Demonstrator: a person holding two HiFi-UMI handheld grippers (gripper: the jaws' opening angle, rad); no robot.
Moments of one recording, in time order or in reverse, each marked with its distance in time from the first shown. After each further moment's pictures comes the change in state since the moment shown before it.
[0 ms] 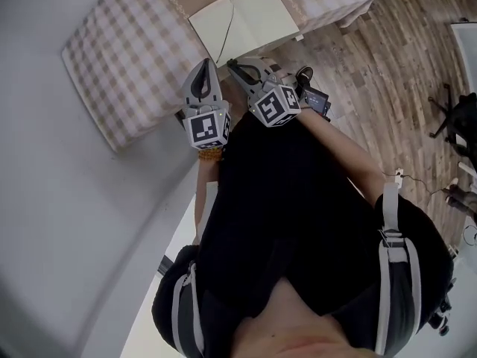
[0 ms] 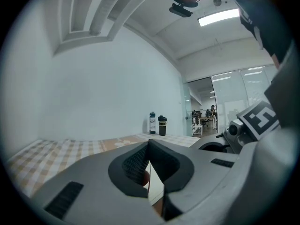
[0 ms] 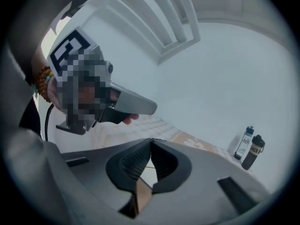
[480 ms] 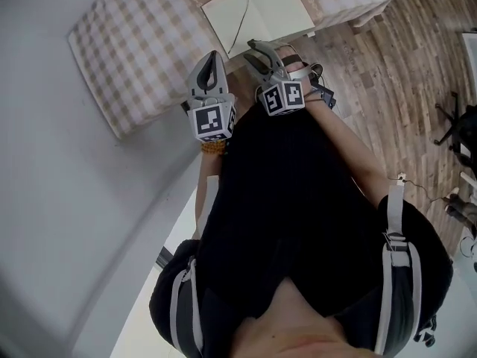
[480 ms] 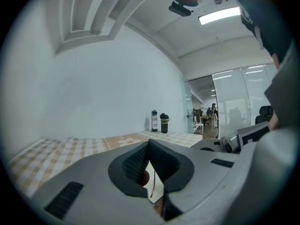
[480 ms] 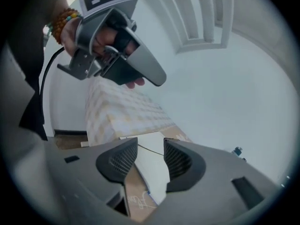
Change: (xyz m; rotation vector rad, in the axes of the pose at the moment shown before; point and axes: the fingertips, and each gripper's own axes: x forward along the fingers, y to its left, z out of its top) left arm -0.008 0.015 -0.012 0.007 0.020 0.017; right arm 0.019 0.000 -0.053 -0.330 0.169 -0.083
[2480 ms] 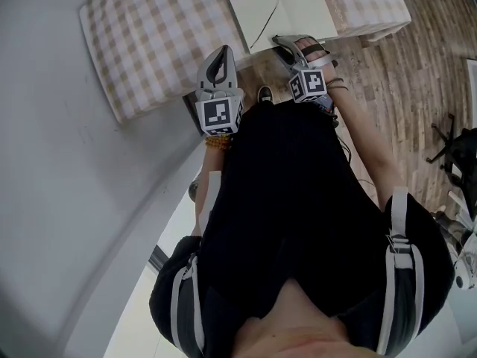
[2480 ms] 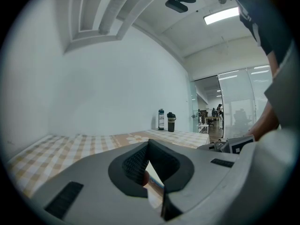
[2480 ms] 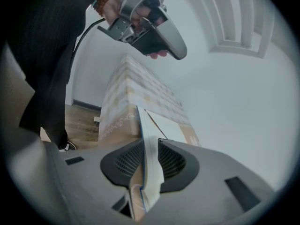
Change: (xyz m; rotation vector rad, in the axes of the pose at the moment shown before) left arm -0.012 0.041 -0.021 -0.035 0.002 0.053; right arm 0.037 0.023 -0.048 -0.330 0.063 0.184
